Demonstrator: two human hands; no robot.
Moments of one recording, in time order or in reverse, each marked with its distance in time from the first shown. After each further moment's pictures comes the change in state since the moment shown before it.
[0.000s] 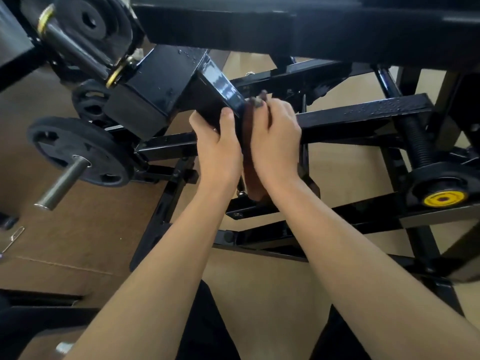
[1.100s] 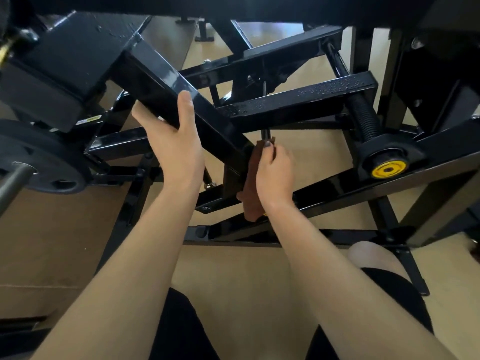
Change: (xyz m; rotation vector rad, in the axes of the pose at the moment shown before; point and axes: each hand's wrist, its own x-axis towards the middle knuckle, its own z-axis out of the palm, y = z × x) left_hand 0.000 -0.021 0.022 -0.058 0.170 0.161; right_hand -0.040 0.106 -0.043 -0.114 0.050 0.374
